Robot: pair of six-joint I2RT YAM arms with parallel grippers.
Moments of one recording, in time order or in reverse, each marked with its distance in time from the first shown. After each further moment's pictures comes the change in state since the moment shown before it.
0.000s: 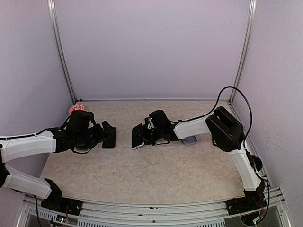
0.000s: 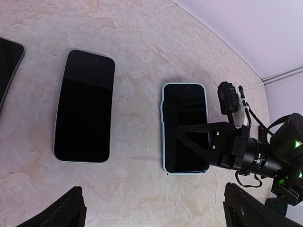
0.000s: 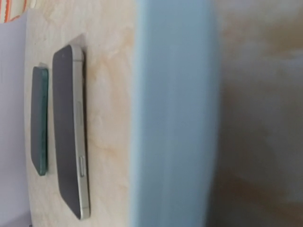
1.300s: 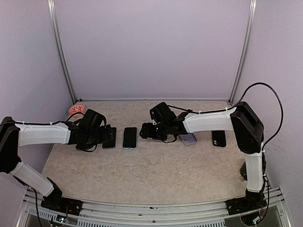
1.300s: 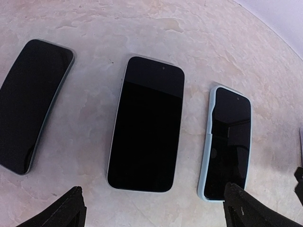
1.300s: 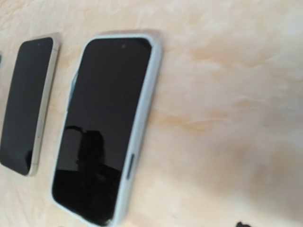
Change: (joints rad) left arm -0.001 0.224 0.119 -0.125 -0.217 0.044; right arm 0.074 -0.269 -0.085 -0.361 0.374 -0.306
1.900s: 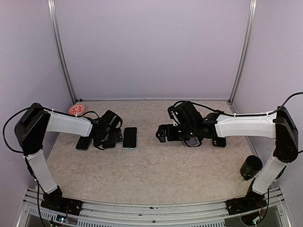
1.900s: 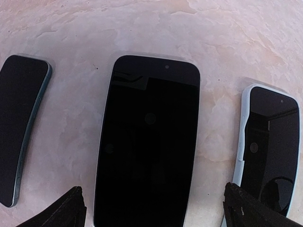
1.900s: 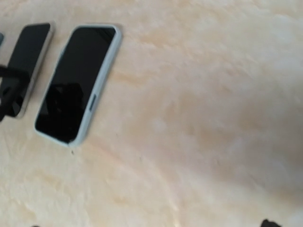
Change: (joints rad) left arm -0.034 0.353 0.224 -0.058 -0.142 0.074; right arm 0.005 -0.436 -0.375 -0.042 0.116 -0.154
